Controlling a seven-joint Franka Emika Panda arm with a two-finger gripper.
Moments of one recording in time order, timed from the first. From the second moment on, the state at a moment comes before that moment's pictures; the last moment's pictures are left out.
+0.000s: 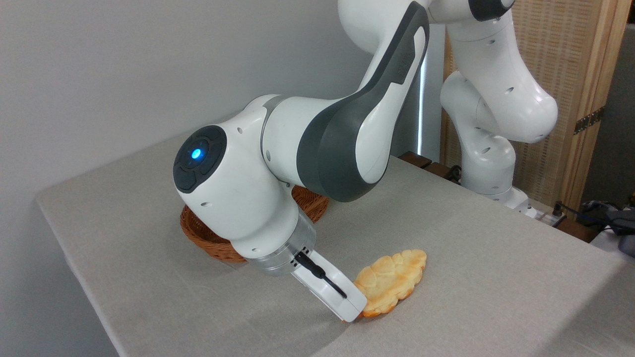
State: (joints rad) arm -0.10 0.36 0.31 -1.63 -0.02 1.58 1.02
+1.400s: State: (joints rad) arm -0.12 0.10 0.16 -1.46 -0.08 1.22 0.96
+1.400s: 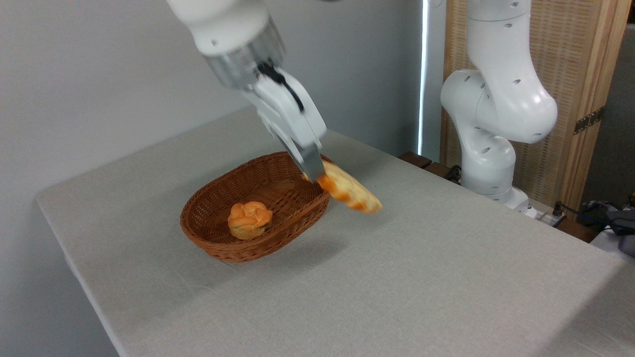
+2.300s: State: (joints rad) arm -0.12 0.10 -0.20 -1.40 -0.18 1.34 0.52
